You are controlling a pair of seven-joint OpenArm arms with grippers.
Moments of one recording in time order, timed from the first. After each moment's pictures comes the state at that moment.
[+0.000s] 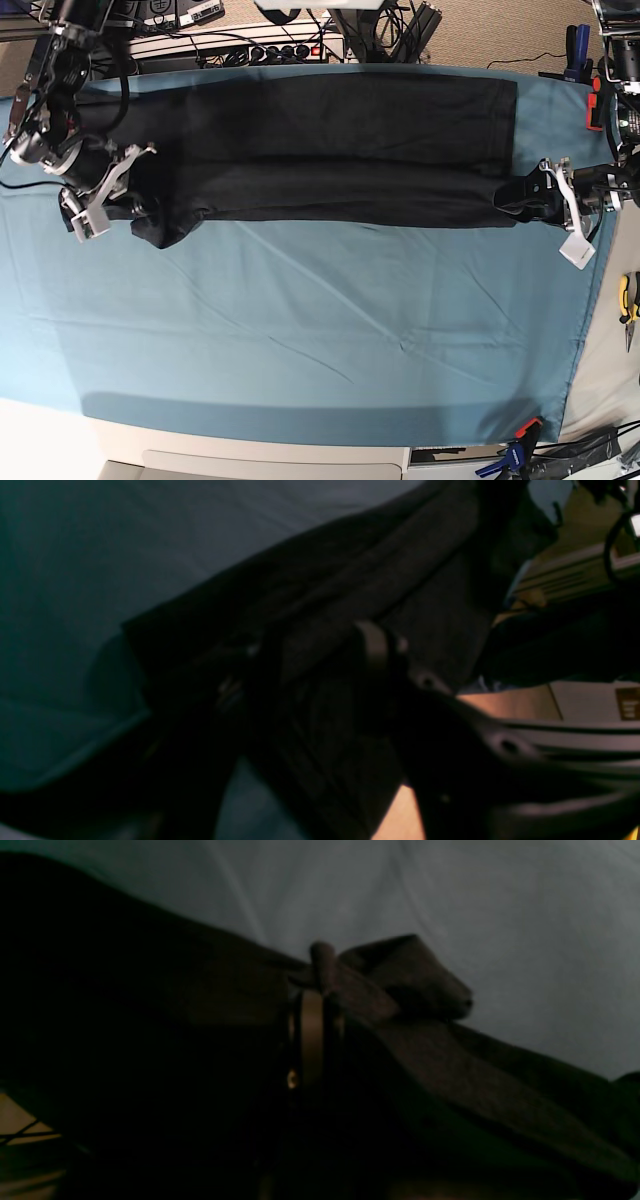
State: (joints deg) left arm 0.6 -34.9 -11.4 81.1 -82.6 -43.1 75.0; right arm -12.1 26.5 26.4 107.2 49.2 39.8 -63.4
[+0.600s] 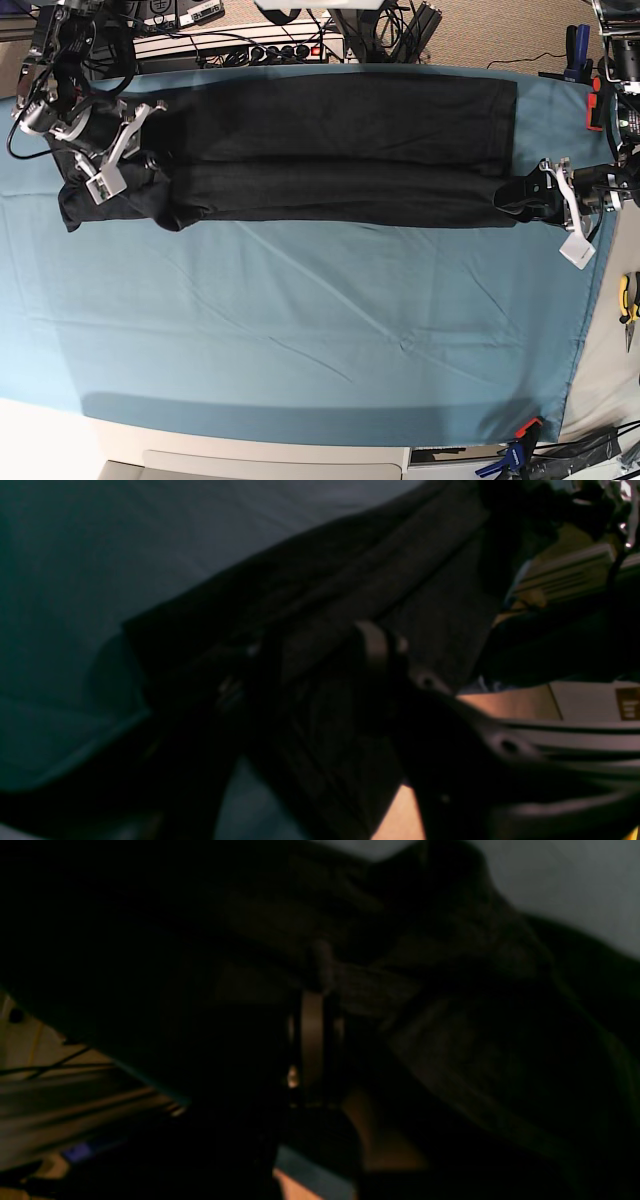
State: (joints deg) left arm 0.6 -34.9 -11.4 81.1 -82.7 -43.1 75.0; right arm -21.2 26.6 26.4 108.9 52.5 39.8 -66.0
